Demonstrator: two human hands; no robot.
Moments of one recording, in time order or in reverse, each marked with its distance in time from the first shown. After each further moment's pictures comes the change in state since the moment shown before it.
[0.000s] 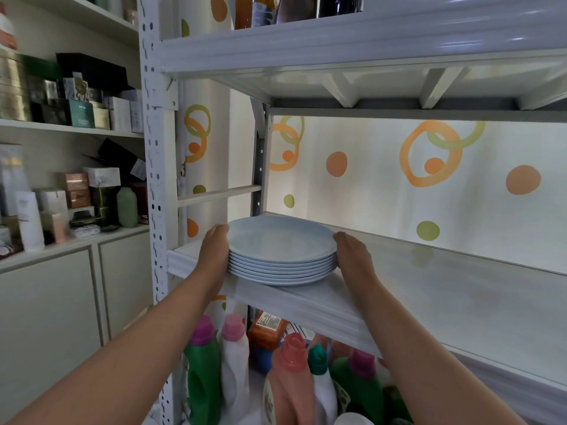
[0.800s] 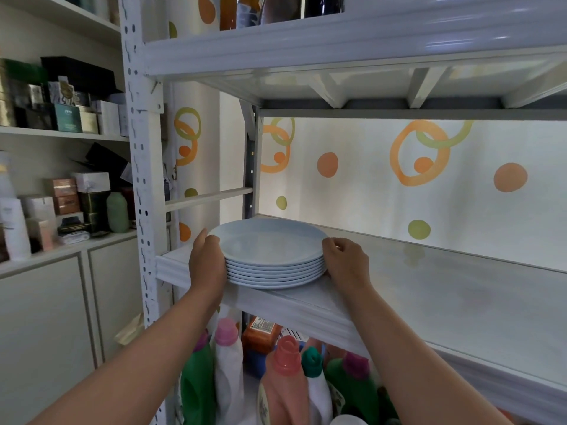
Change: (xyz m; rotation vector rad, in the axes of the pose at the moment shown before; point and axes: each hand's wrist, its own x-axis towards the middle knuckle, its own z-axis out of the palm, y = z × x) left_hand -0.006 -0.014 0.011 -0.019 0.147 0.084; right_hand 0.005 0.012 -0.003 -0.112 0.074 -0.081
